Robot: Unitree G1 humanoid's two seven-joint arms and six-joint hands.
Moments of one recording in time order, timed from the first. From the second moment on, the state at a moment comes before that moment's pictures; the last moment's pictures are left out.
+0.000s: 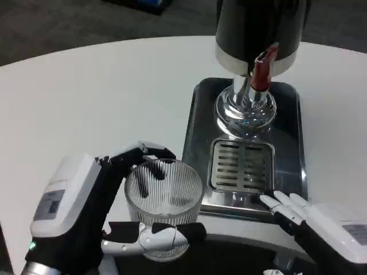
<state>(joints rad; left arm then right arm) 0.14 0.31 0.02 -0.46 0.55 -0.27 0.01 0.26 -0.47 0.01 -0.72 -0.72 0.07 0.46</state>
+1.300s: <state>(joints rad) -0.21 0.26 -0.07 -0.09 0.61 -0.26 0.09 0.41 -0.43 -0.21 -0.79 -0.52 0.08 0.45</state>
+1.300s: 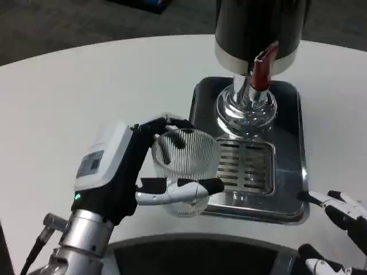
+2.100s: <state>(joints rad) -0.57 0.23 -0.22 0.35 0.68 -0.25 0.24 0.48 -0.45 -0.37 -0.83 -0.40 0.06 0.45</state>
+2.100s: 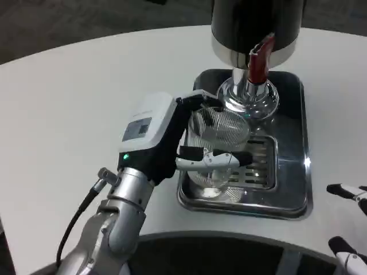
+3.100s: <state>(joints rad) -0.79 0.16 -0.34 0.72 0.68 -0.29 0.51 0.51 -0.43 -0.25 -0.94 -0.42 0.03 0.46</state>
